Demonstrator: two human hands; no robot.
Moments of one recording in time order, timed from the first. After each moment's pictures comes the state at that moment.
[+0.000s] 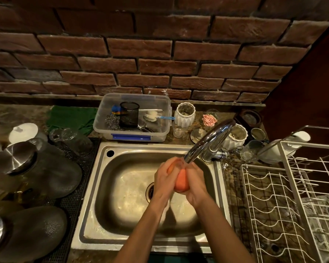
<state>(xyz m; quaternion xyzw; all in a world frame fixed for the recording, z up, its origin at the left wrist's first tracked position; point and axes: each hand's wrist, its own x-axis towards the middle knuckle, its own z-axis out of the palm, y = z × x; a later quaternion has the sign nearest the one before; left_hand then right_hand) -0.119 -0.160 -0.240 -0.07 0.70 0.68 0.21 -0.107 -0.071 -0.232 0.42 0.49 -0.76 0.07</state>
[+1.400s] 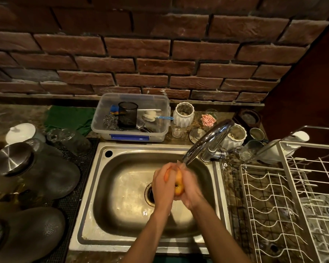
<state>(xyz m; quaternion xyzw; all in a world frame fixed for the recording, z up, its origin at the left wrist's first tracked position) -0.104 -0.155 -0.266 -0.12 0.76 0.63 0.12 -0.101 -0.072 -0.245 0.43 0.46 -0.76 0.17</state>
